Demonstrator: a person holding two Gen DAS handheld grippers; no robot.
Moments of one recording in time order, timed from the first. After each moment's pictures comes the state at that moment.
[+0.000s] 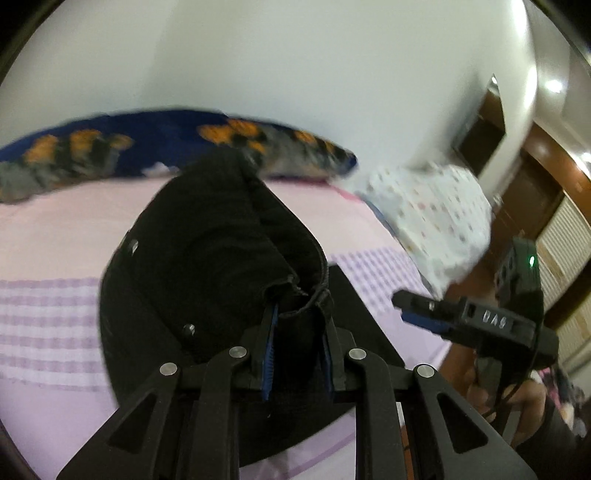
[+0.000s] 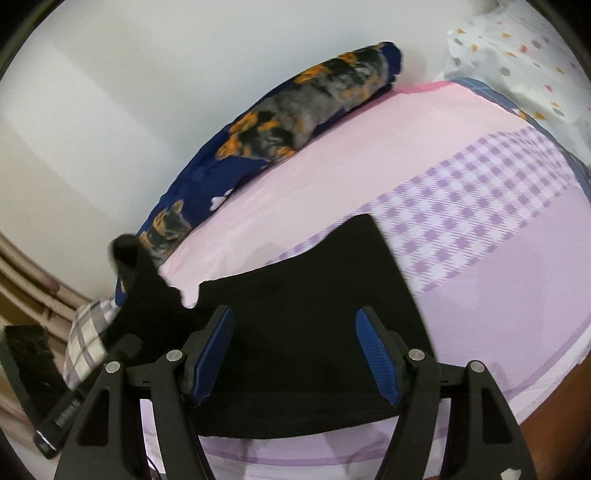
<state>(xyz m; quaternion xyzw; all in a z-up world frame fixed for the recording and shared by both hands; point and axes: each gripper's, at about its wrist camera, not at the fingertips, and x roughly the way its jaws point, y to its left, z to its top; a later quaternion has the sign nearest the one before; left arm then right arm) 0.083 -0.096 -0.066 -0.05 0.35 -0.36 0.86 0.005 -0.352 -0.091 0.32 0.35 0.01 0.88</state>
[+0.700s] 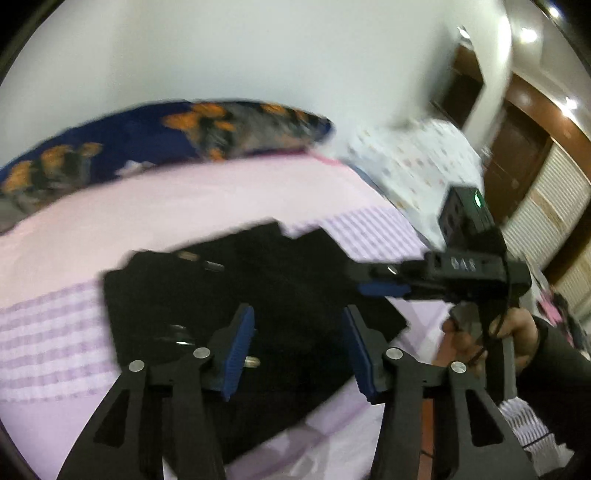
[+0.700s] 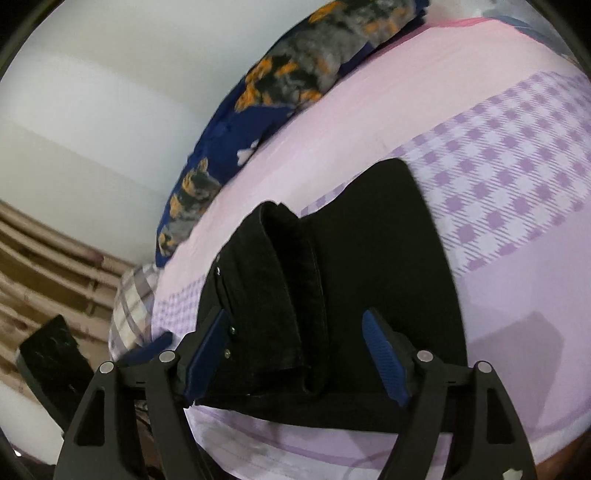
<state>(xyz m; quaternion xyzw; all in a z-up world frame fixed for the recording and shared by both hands) 0.064 -0.093 -0.060 0.02 0.34 -0.36 0.87 0.050 -0.352 -0.134 0.34 0.42 0.16 0.82</state>
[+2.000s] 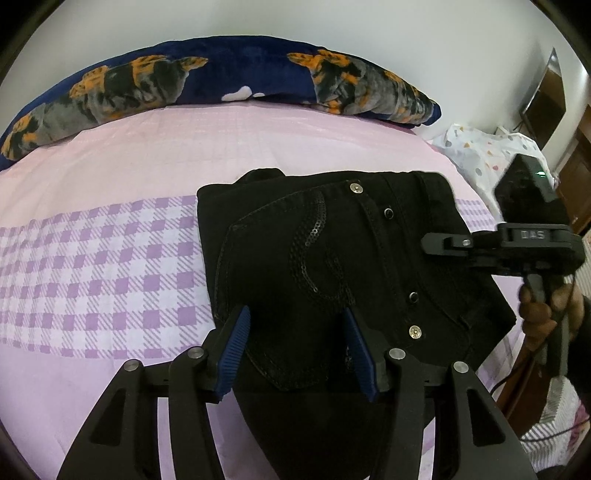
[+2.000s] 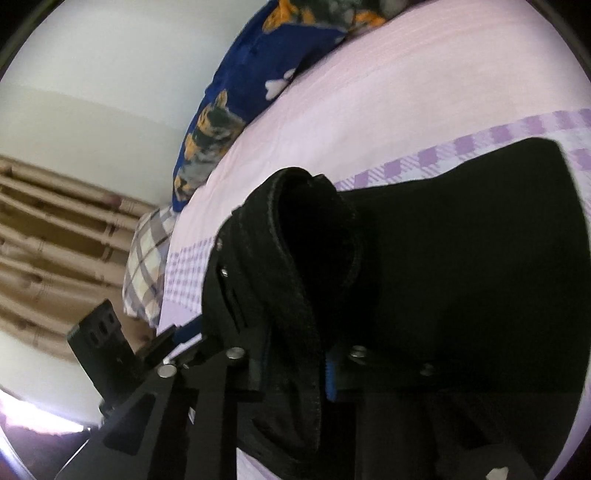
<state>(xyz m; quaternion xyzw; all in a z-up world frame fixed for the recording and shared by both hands) 0.116 -0.041 -0.135 -0.01 0.43 -0.24 0.87 0.118 -0.309 -0.151 0.32 0.47 0.25 0.78</state>
